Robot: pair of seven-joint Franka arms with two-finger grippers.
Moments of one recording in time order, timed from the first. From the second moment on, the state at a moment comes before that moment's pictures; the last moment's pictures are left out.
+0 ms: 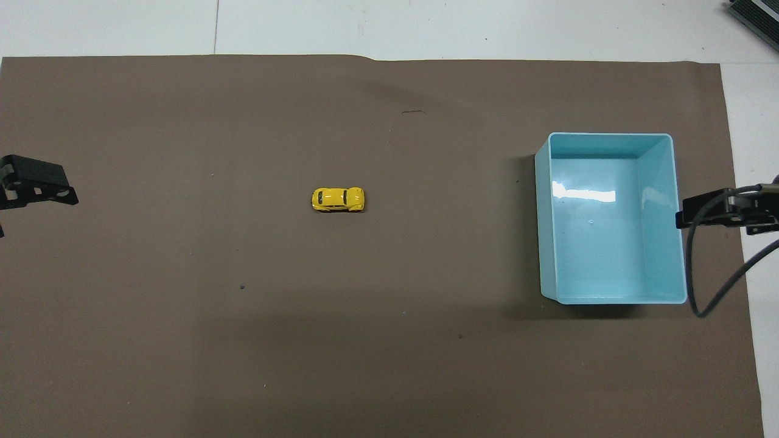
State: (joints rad) left arm -0.02 -0.09 -0.04 -1.58 -0.02 1.54 -0.47; right arm 0.01 -0.06 -0.05 -1.63 0.02 1.53 0.07
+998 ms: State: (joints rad) left arm -0.02 -0.09 -0.04 -1.59 -0.05 1.51 -1.05; right arm 0.01 -0.06 -0.05 -1.63 0.02 1.53 0.07
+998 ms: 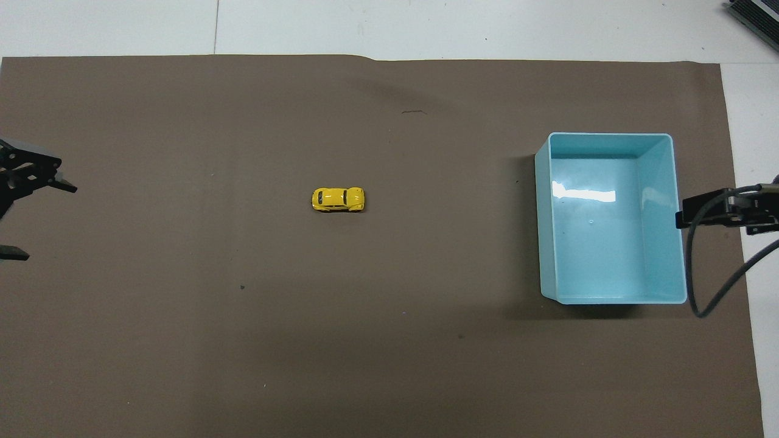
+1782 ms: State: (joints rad) left arm -0.02 -0.08 -0.04 -1.62 -0.05 1.52 -1.32; right arm 0.01 -0.06 -0.05 -1.63 0.02 1.53 0.07
